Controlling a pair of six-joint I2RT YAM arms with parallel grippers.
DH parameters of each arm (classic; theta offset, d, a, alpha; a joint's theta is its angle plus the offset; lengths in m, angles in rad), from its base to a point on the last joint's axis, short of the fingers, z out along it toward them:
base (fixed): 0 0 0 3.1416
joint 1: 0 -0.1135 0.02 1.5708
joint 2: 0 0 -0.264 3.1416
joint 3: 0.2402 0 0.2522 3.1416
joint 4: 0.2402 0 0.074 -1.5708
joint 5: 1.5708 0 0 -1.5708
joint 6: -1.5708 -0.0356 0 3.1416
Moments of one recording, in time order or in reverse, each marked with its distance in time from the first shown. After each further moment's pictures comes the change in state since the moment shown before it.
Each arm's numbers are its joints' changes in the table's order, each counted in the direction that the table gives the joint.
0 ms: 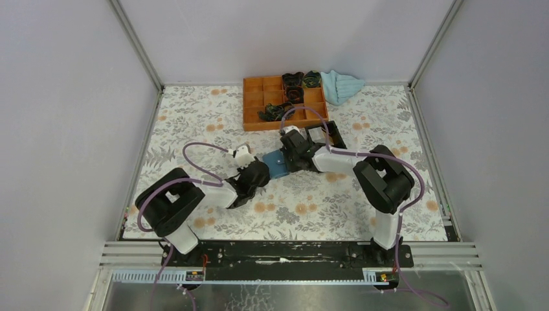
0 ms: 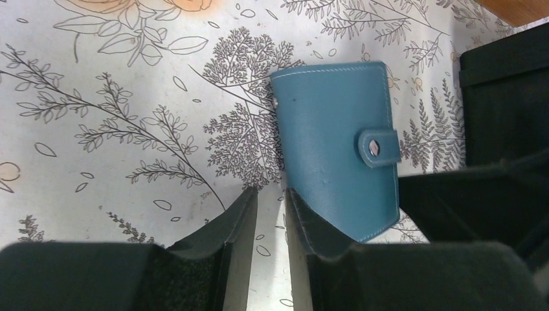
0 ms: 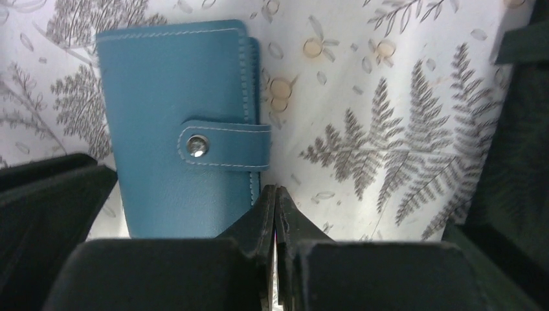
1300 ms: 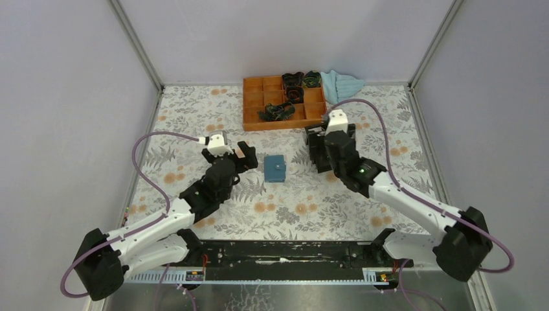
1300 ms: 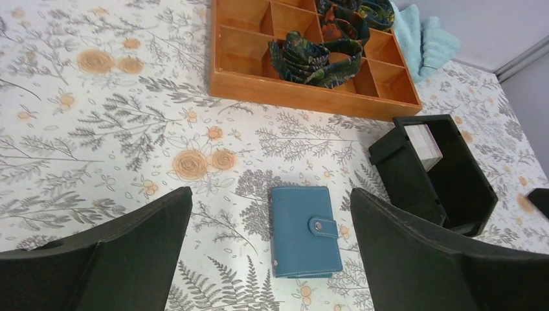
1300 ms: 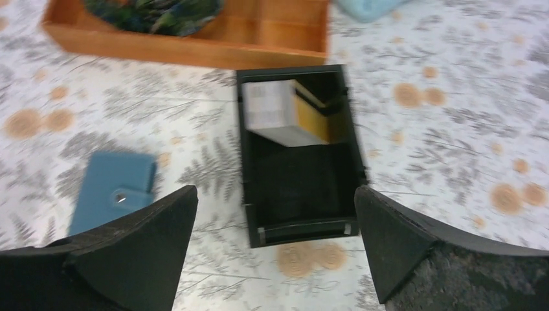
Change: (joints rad) left arm 0.005 -0.685 -0.024 0.244 -0.153 -0.442; right arm -0.008 -0.695 -0.290 -0.058 0.390 0.155
